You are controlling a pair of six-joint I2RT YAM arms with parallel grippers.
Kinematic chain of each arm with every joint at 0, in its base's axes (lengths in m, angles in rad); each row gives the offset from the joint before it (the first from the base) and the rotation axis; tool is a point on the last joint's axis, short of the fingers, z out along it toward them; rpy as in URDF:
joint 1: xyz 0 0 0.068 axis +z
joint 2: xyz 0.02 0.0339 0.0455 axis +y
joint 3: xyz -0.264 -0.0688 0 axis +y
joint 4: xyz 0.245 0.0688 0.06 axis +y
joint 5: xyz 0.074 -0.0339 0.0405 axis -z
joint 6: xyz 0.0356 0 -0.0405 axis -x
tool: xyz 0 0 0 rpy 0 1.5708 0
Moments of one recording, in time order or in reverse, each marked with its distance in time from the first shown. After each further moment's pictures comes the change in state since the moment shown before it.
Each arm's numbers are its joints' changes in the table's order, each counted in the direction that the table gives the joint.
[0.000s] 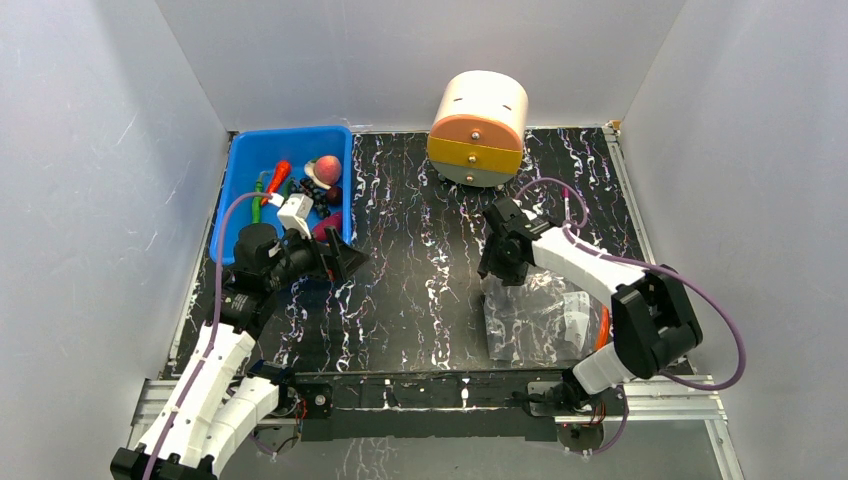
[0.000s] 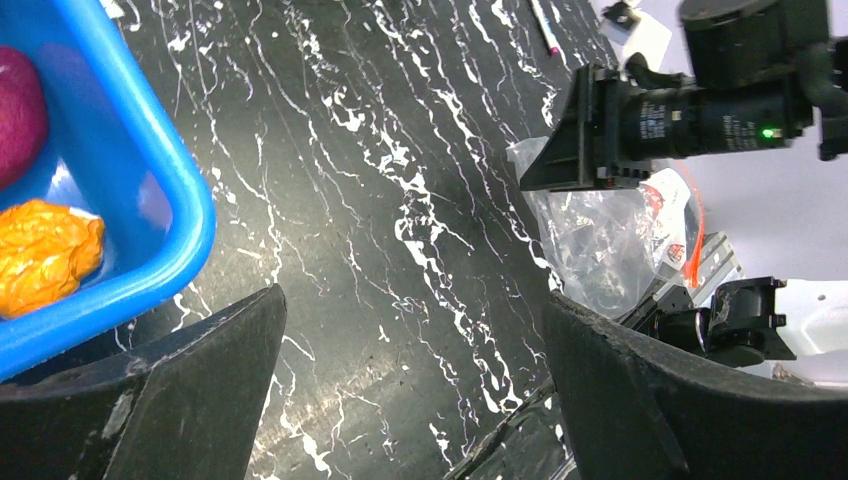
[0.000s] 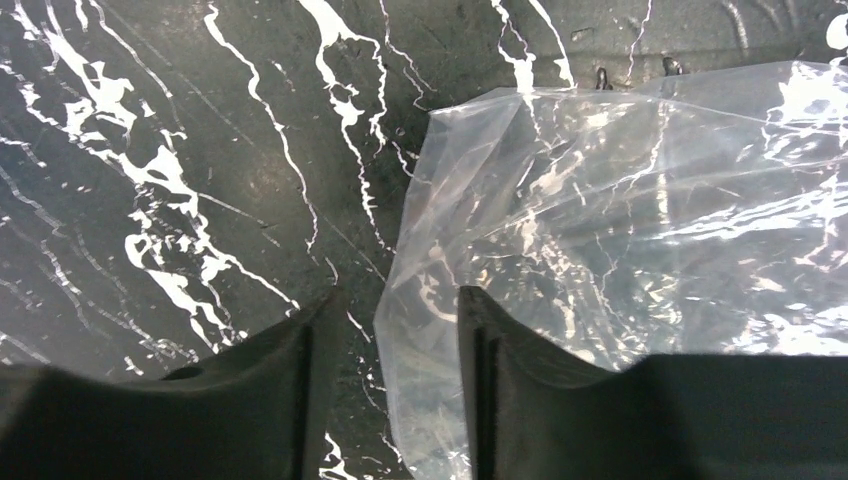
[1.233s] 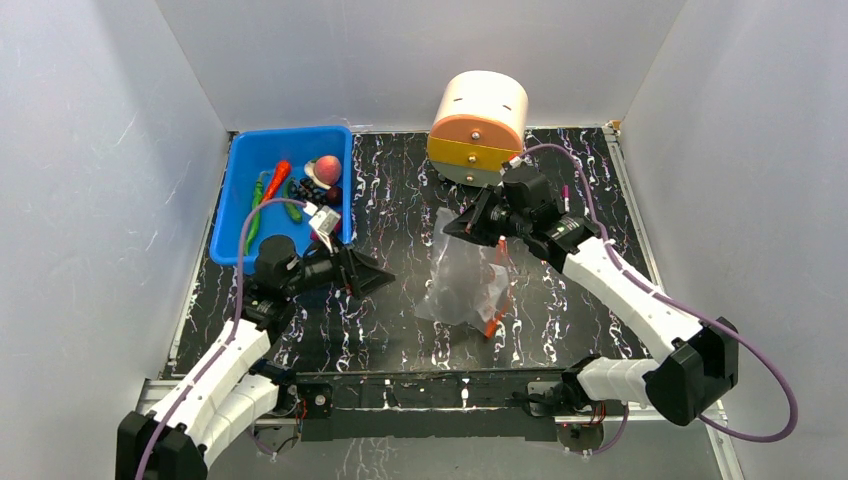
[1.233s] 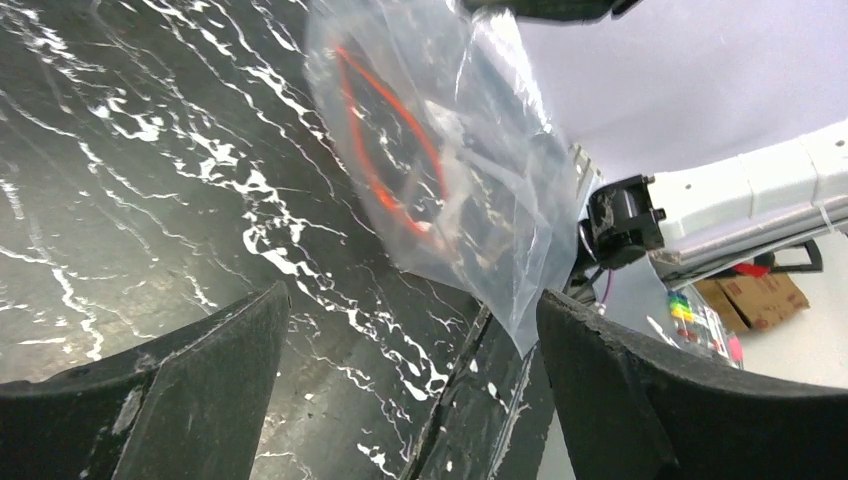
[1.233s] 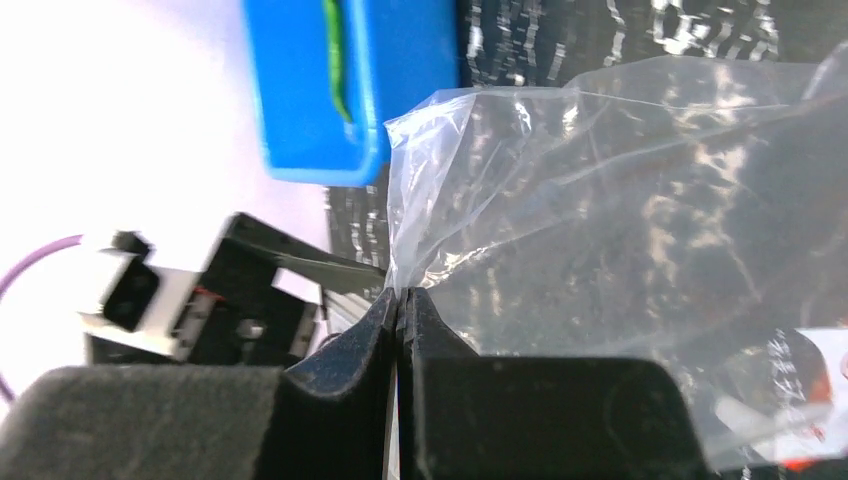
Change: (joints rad) left arm -0.111 0.079 0.219 -0.475 0.272 0.121; right arm 0.031 -0.277 -0.106 -0.306 -0.389 -0.227
